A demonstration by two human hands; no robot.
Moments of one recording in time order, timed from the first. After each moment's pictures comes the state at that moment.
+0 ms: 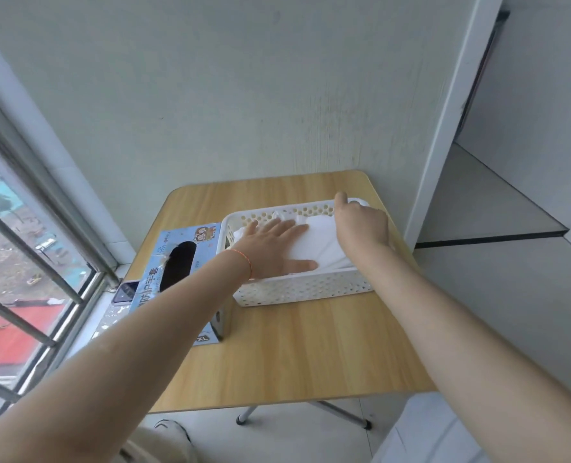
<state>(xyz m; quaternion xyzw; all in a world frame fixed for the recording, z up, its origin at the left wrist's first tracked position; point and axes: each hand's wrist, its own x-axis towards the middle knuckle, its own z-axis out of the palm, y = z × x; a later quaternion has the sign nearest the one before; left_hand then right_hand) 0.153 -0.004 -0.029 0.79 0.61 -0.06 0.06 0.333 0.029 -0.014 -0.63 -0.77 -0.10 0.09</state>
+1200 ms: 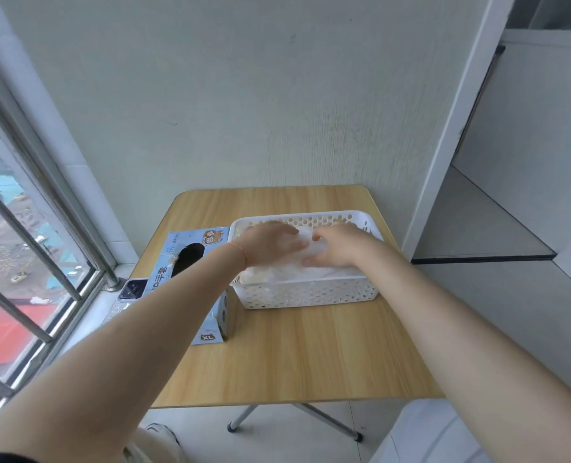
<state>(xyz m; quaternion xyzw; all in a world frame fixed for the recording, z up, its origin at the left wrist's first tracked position) 0.142 -0.005 -0.006 0.73 0.65 0.08 0.18 0.318 0.023 0.004 -0.57 -0.81 0.14 -0.05</state>
